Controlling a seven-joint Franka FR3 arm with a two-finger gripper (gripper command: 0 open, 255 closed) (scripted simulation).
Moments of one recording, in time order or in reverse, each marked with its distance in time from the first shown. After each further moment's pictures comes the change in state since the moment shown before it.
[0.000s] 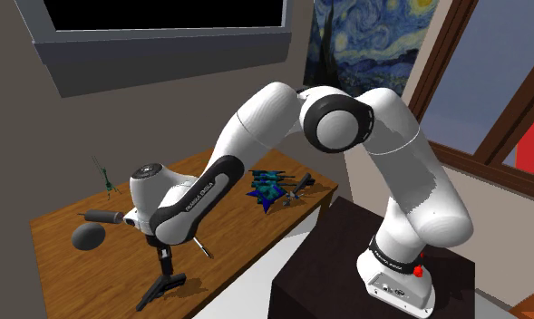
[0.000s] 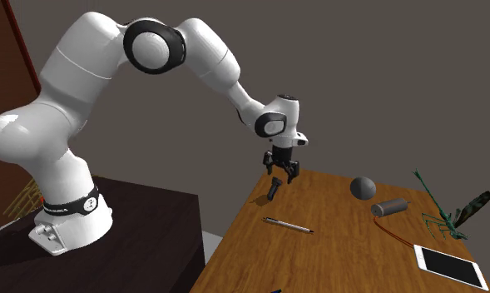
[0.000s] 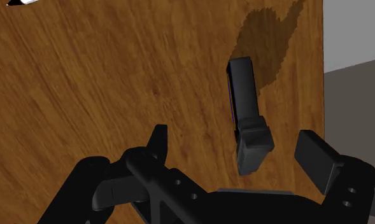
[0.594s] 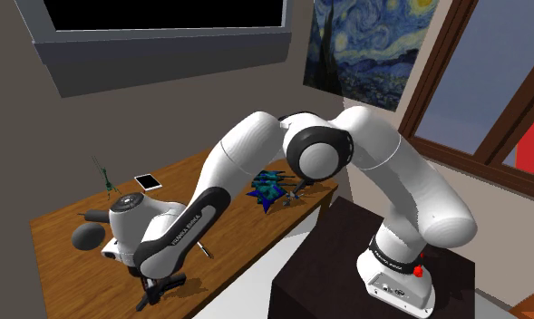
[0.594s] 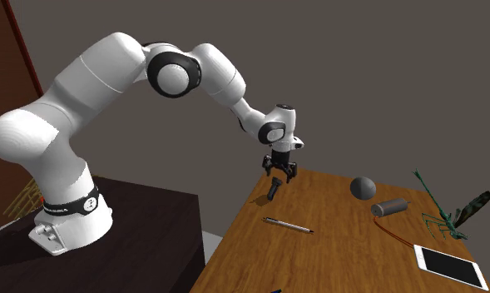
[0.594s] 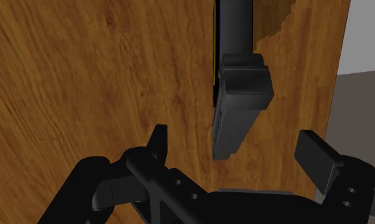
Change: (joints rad) arm 0.081 0.191 0.018 0.203 -0.049 -0.001 -0.052
